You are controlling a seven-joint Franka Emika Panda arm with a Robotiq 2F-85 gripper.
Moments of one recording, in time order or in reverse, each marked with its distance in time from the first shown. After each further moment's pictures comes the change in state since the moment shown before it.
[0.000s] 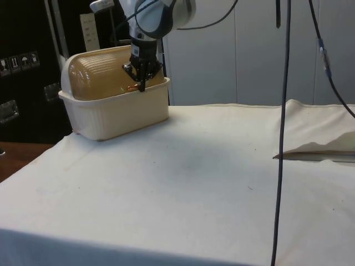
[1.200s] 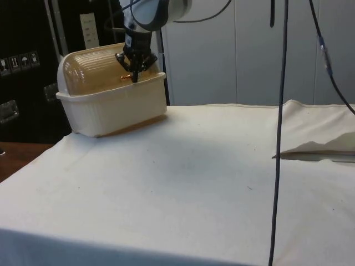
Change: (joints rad) arm 0.002 -0.004 -0.005 0.047 0.000 0.007 0.167
